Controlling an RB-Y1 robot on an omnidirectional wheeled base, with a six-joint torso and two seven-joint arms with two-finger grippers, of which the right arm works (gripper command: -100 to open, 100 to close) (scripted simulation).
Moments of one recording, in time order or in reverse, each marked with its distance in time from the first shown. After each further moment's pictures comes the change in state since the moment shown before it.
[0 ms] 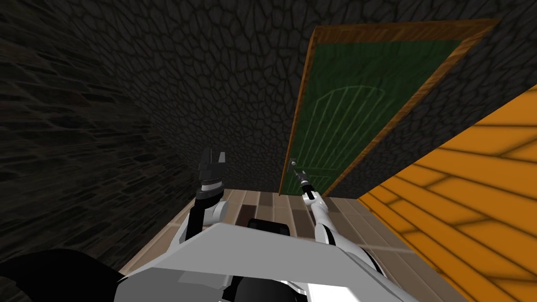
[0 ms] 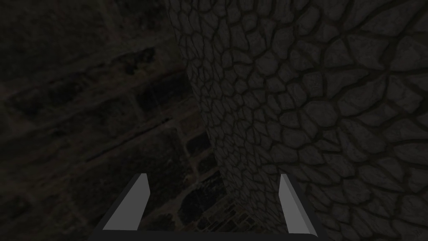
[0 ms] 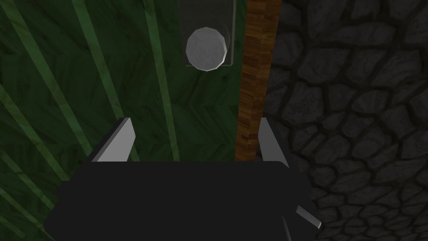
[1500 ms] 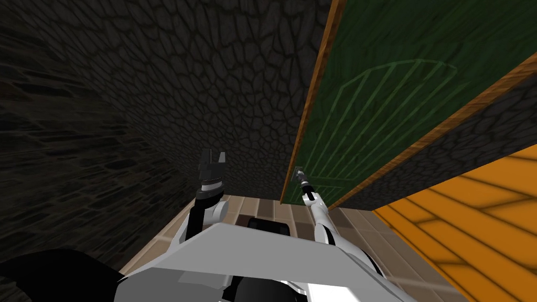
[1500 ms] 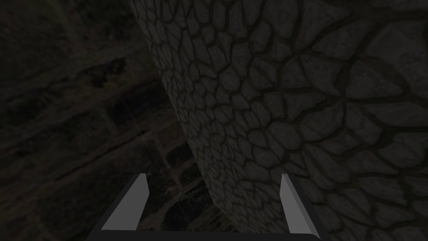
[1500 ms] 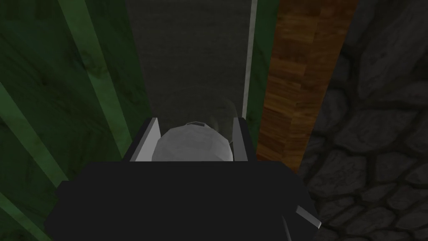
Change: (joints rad) arm 0.007 0.011 -0.024 0.003 0.000 -0.001 0.020
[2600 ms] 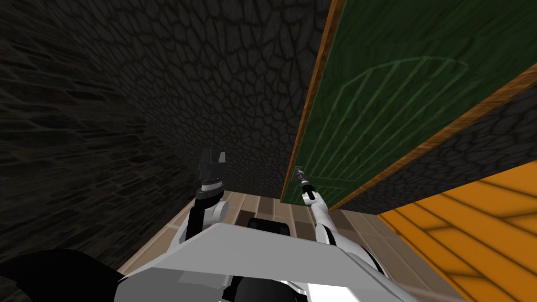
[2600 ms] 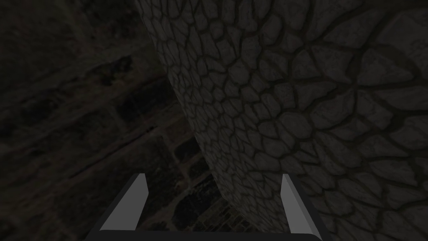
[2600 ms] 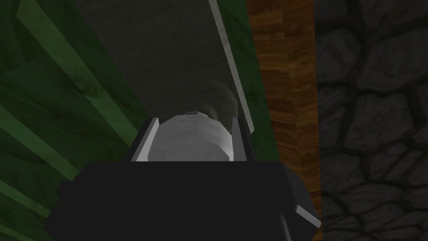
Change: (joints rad) arm -0.003 -0.027 0.068 0.012 -0.156 0.005 -0.235
